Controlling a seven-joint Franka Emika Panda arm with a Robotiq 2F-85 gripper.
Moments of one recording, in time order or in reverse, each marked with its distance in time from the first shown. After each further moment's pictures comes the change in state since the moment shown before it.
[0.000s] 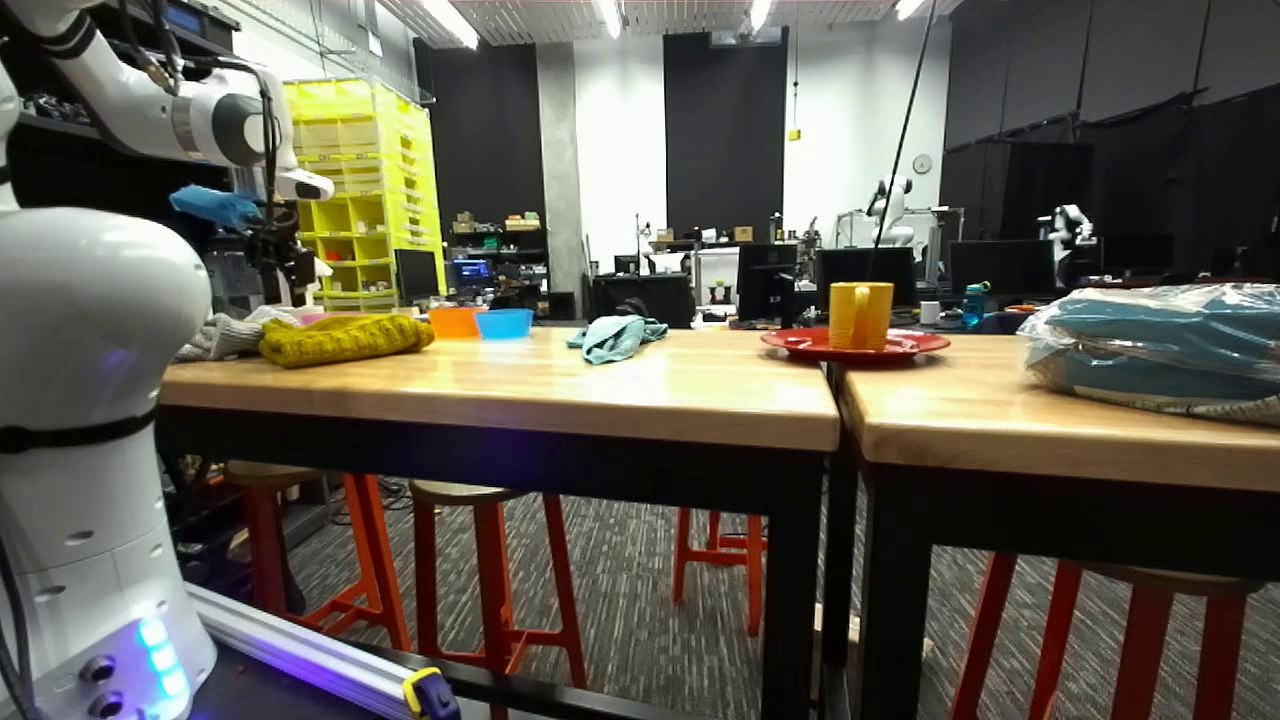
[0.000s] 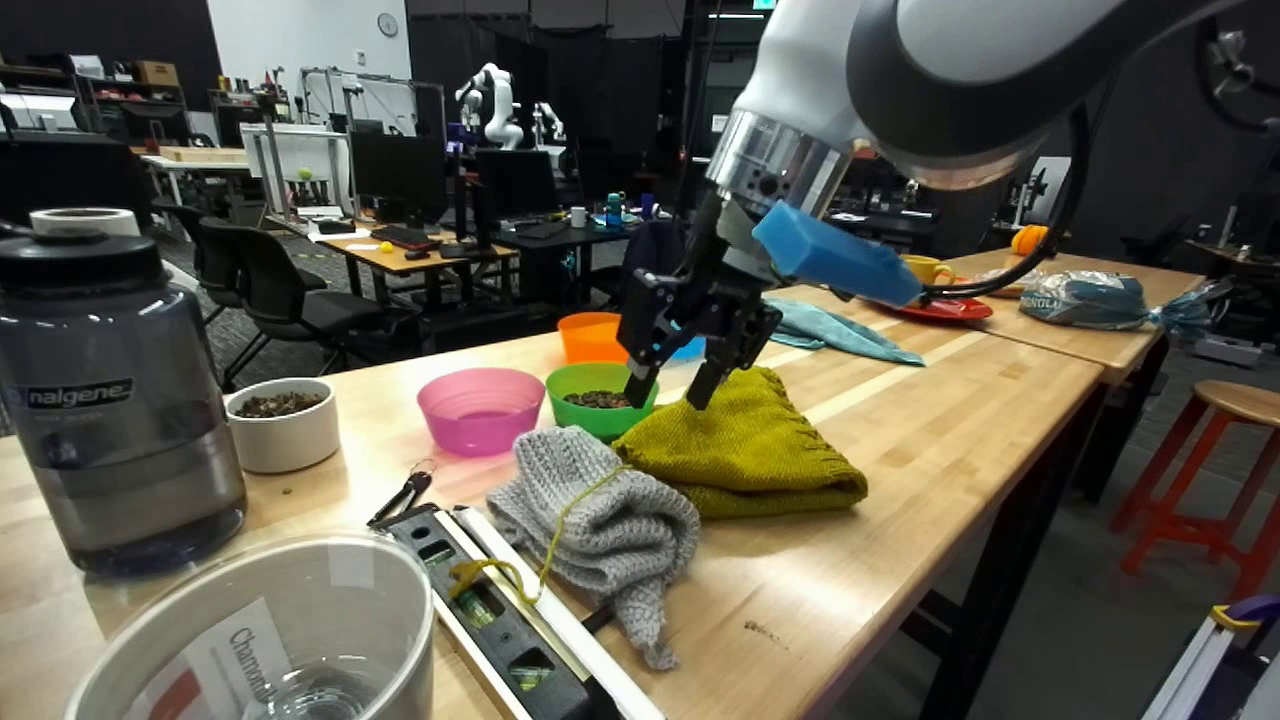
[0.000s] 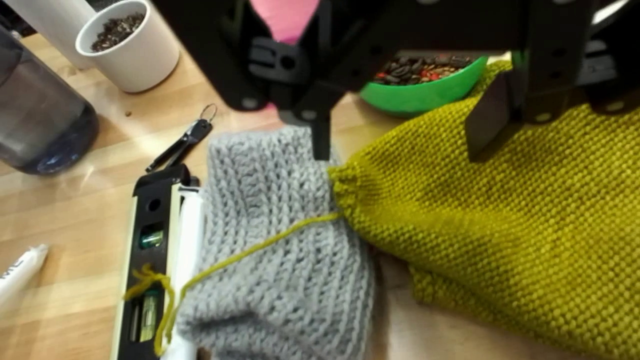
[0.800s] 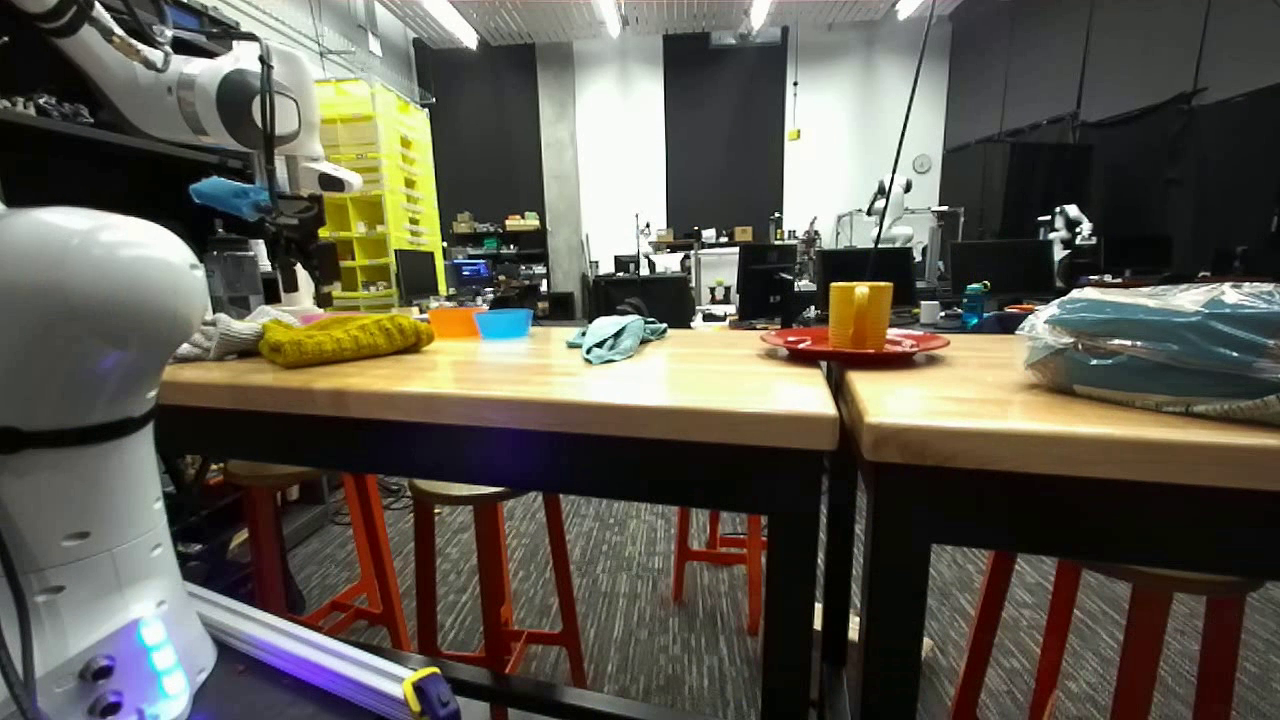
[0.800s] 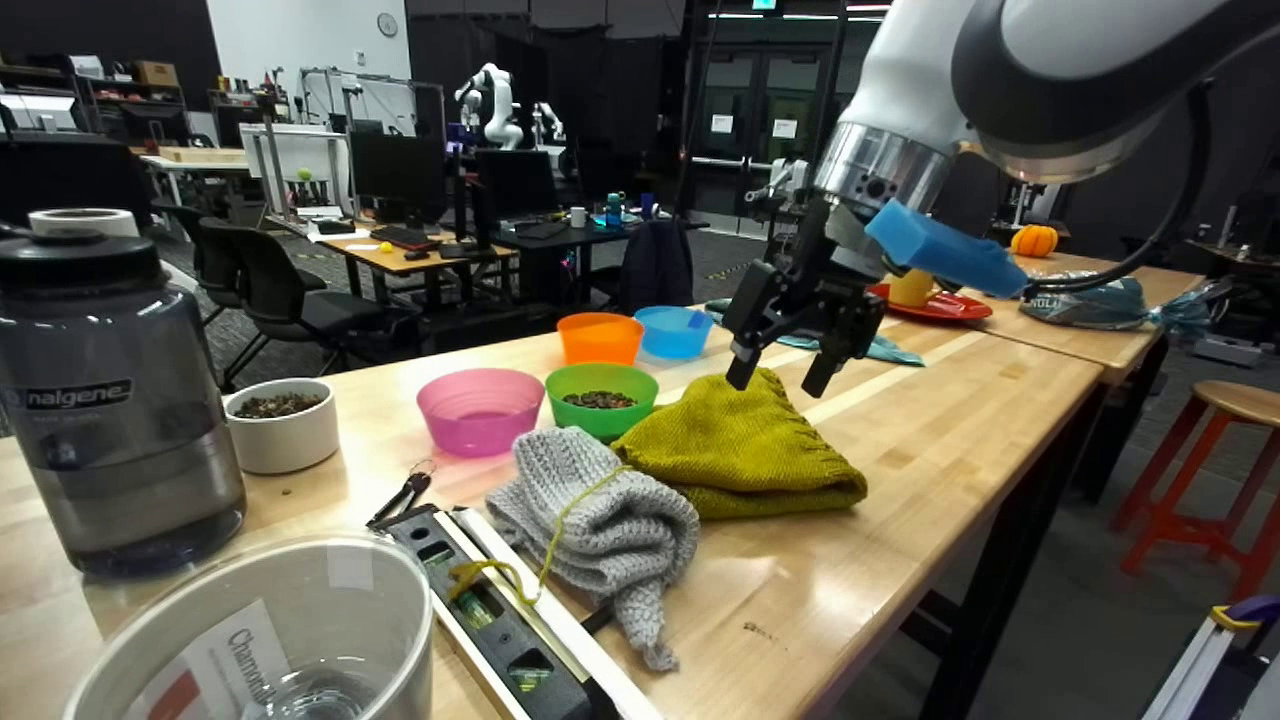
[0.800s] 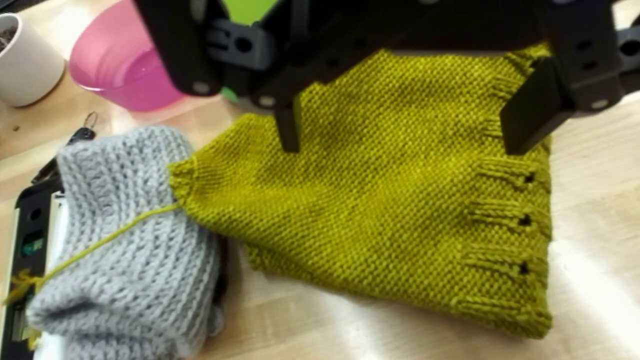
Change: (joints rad) arm -0.030 -0.207 -0.121 -0.168 0.012 -0.116 -0.030
